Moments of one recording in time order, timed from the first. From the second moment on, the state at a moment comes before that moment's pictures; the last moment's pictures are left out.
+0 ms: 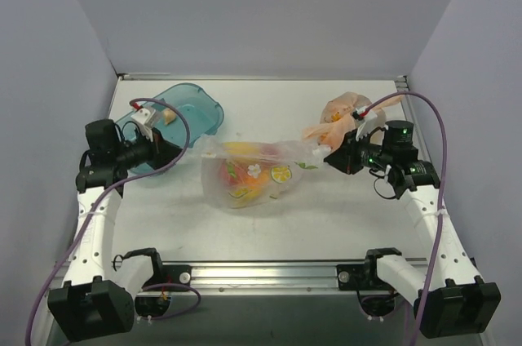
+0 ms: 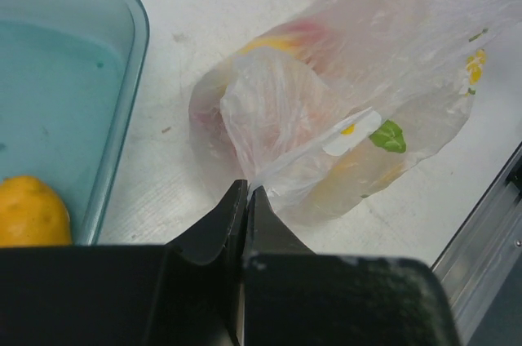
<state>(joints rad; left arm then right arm) 0.15 0.99 0.88 -0.49 0.88 0.16 0.08 0.98 0.88 -0.53 -0.70 0.00</state>
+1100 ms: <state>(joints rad) -0.62 1.49 1.52 -0.79 0.68 0.96 0.23 0.93 0.94 -0.64 -0.72 -0.18</state>
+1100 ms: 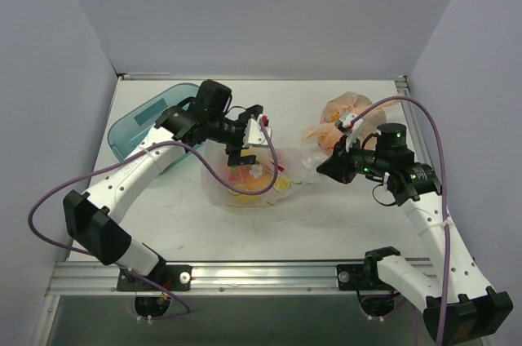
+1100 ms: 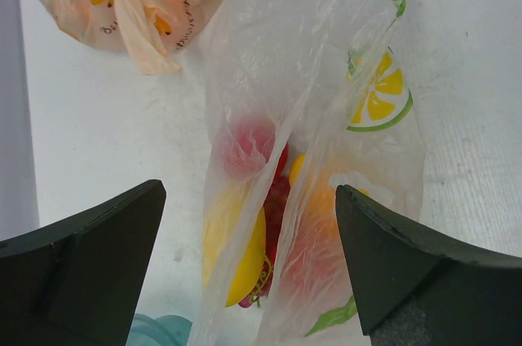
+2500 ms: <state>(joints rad) -0.59 1.52 1.09 -0.60 0.71 1.09 0.06 0.90 0.95 -0.51 -0.84 -0.15</state>
